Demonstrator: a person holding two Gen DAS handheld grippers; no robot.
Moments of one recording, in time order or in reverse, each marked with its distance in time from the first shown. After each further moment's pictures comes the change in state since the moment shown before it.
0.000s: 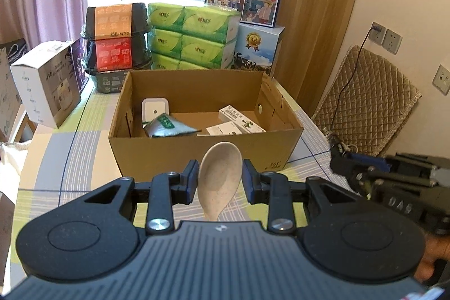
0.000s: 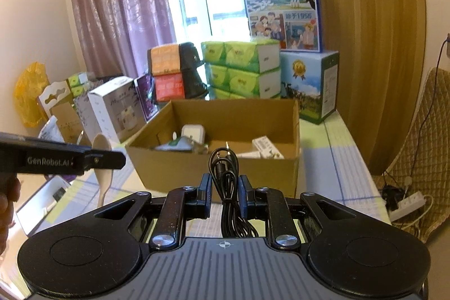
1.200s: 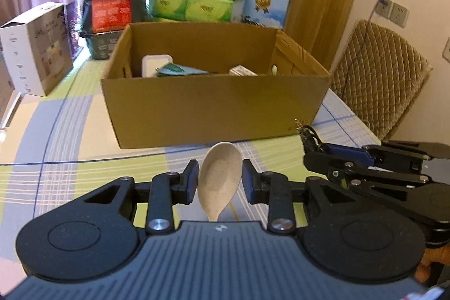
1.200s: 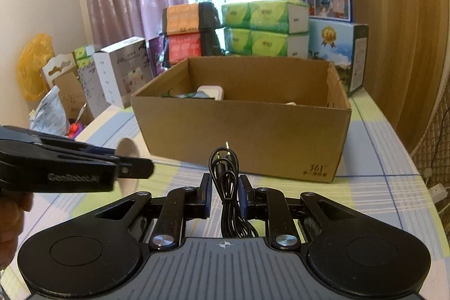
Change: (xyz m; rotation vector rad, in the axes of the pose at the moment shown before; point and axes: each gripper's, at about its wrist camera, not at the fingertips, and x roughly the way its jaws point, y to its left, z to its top) left arm 0.062 0.032 -0.072 0.005 0.037 -0.010; right arm 0.078 0.033 -0.074 -0.057 0.041 0.013
